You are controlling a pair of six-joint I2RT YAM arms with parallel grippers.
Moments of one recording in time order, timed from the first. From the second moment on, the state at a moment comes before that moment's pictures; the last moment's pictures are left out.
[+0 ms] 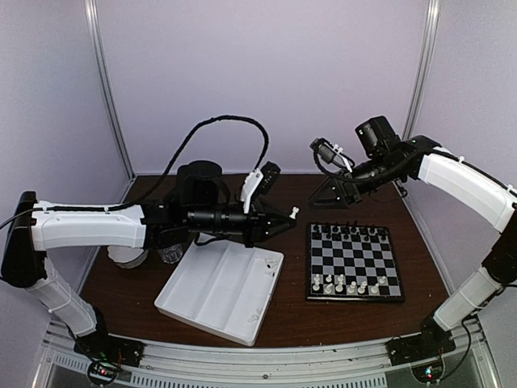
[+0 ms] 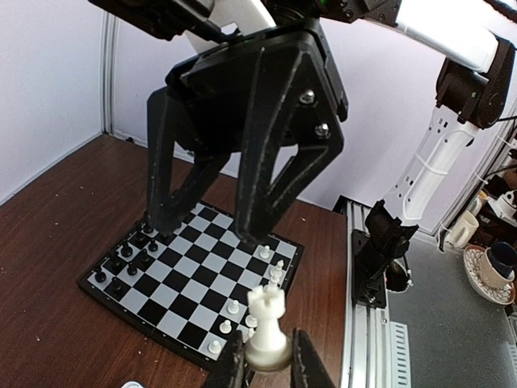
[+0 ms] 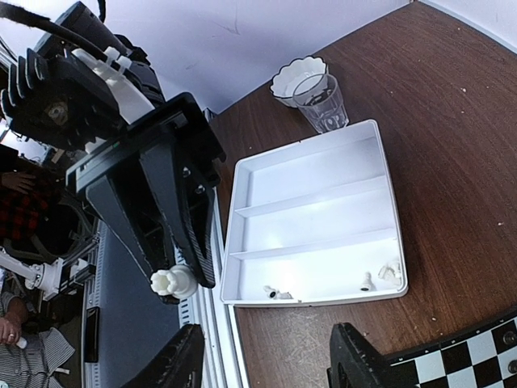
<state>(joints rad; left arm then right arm) -1.03 1.54 1.13 0.21 0.38 -0.17 0.51 1.51 1.47 -0.83 -0.94 -0.17</state>
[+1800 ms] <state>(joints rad) -1.04 1.59 1.14 0.21 0.40 -0.18 0.62 1.53 1.47 -0.86 -0.98 -0.23</state>
